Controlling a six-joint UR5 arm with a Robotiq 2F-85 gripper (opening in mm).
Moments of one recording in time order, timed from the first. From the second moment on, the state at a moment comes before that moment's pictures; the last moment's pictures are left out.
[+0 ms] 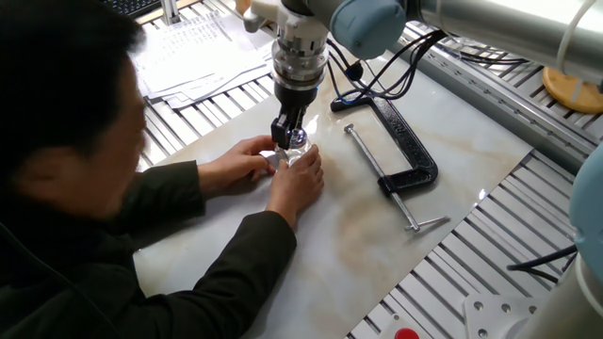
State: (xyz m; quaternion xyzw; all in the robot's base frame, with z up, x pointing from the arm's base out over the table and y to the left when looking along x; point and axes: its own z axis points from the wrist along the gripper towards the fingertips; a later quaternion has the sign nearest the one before) arm 0.569 0.044 0.066 -0.22 0.97 0.01 0.05
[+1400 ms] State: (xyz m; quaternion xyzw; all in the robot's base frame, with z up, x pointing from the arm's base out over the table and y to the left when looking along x) arm 0.567 0.054 0.073 -0.51 0.86 -0.02 0.05
